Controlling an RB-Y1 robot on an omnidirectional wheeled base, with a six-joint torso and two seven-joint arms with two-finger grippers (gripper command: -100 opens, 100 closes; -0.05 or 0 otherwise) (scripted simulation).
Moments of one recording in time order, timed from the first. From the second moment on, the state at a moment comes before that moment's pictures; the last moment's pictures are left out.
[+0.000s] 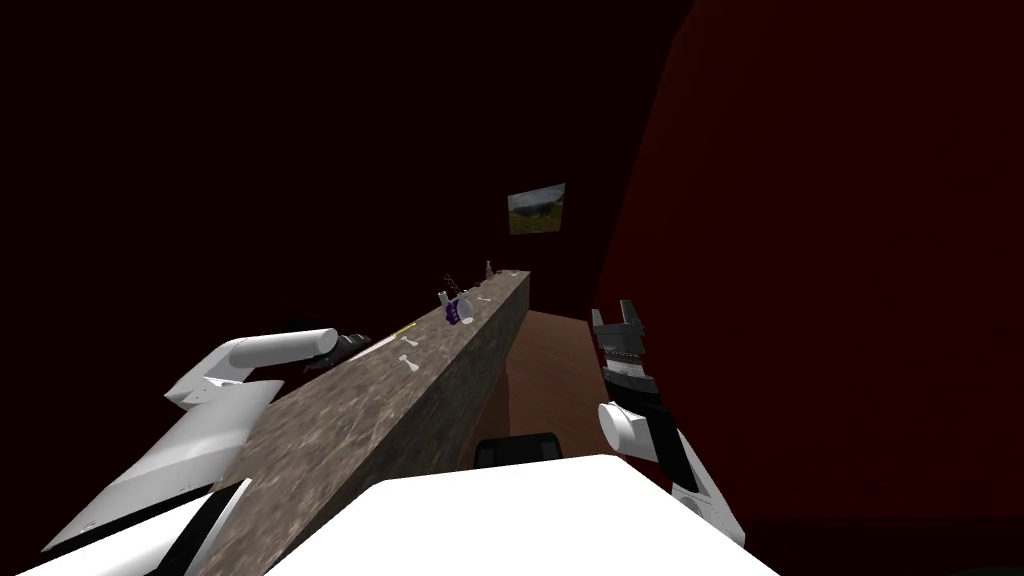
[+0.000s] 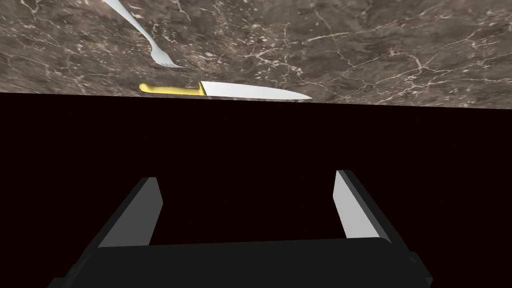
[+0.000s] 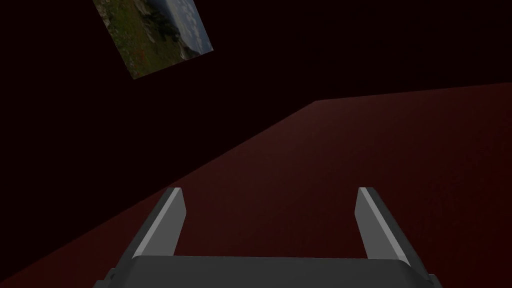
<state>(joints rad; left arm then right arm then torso) -0.22 0.89 0.43 -1.44 0.40 1.29 -0.93 0.51 0.02 -0.07 -2.26 -0.08 -0.47 -0.16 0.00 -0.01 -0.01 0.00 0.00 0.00</state>
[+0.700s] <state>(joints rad) -0.21 0.83 0.48 -1.36 0.56 1.47 -1.01 0.51 0.02 -0.07 -2.26 -0.08 -0.47 -0.16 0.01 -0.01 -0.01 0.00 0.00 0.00</state>
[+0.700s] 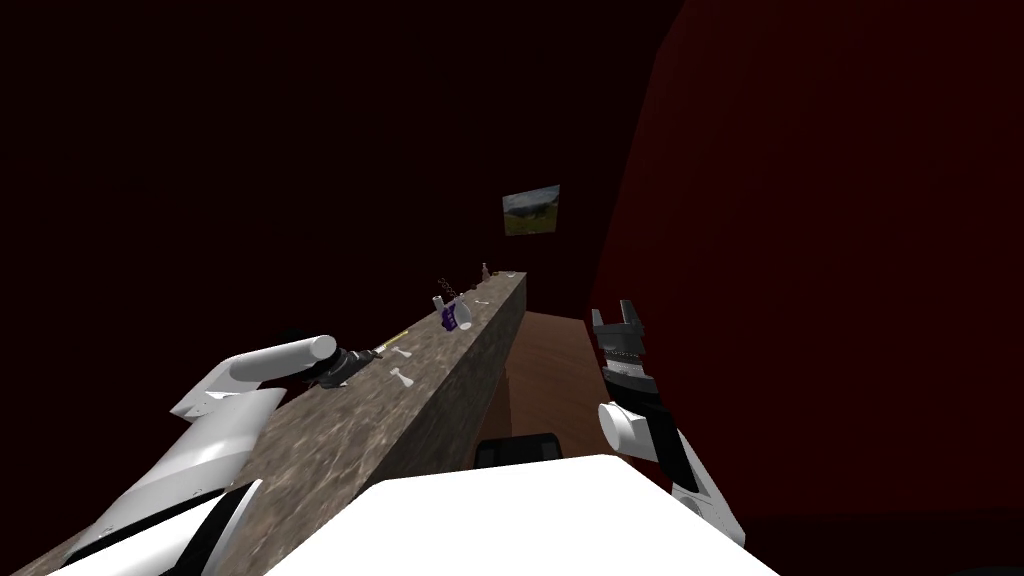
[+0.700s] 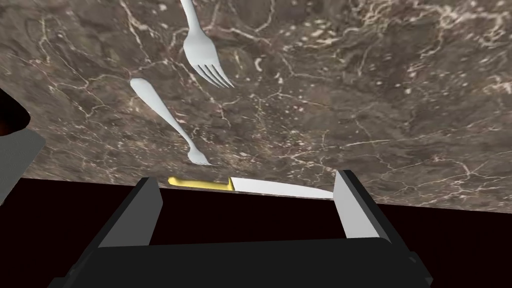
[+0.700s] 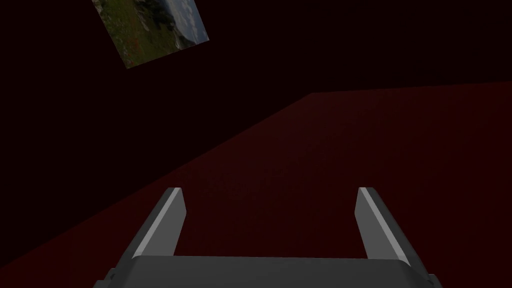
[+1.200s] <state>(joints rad) -0.19 0.78 0.50 -1.32 0.65 1.58 -1.05 0.51 0.02 -0.07 -2.26 -0.08 -0.47 -0.16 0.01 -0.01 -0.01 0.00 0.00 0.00</state>
